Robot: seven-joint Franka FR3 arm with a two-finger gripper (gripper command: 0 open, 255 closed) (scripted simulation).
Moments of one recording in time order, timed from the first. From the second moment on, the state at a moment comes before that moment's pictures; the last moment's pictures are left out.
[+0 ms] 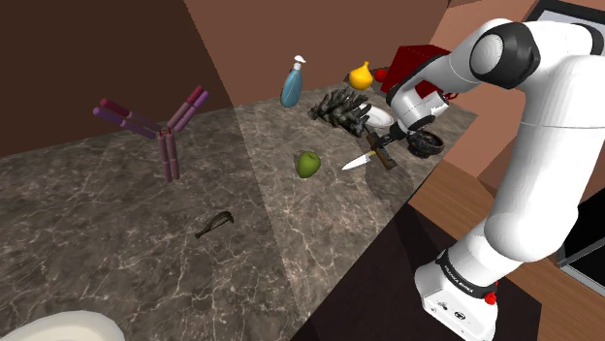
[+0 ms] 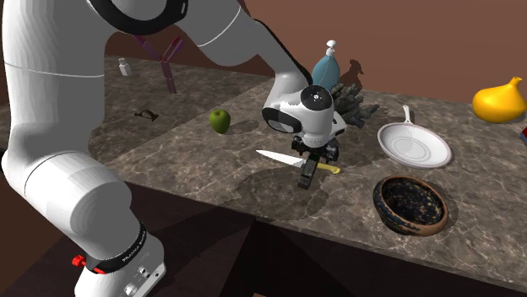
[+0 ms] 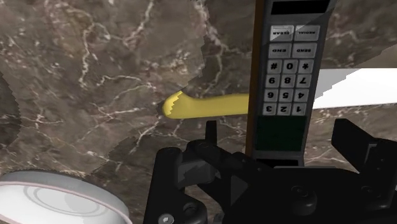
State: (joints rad) arm -0.17 0.45 -0.47 -2.17 1.16 2.72 -1.55
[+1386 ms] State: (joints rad) arm -0.12 0.38 -0.53 -2.20 1.05 2.70 -1.46
